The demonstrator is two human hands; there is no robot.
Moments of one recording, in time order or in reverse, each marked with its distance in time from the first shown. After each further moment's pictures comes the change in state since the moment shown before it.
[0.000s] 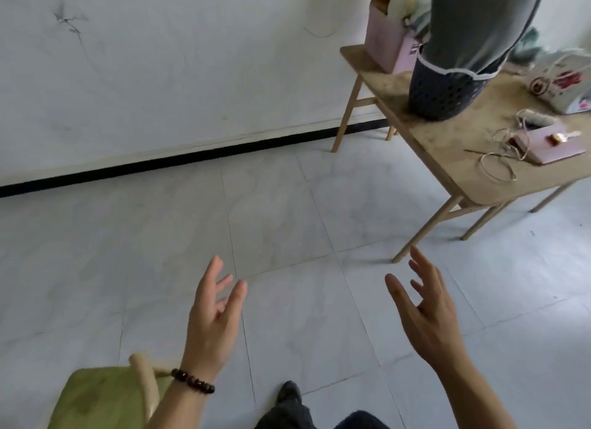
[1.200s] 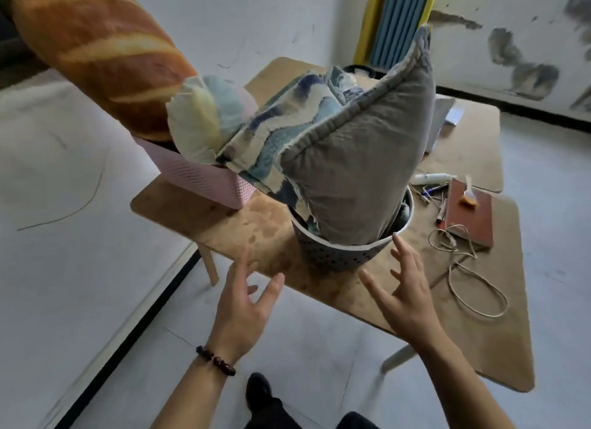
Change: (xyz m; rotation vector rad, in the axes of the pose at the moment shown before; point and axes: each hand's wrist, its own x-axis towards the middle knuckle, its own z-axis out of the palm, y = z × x) left_hand 0.766 0.273 0.559 0.173 -0.993 0.306; right_hand 0.758 0.067 -0.023 -0.162 0.633 0.320
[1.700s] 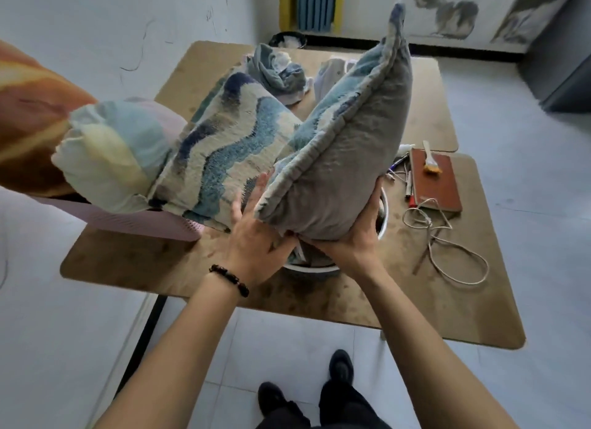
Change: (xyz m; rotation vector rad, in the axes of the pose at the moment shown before) left_hand 0.202 0.036 0.056 0.710 -0.282 0.668; right_hand 0.127 -0.018 0.048 0.227 0.267 0.249
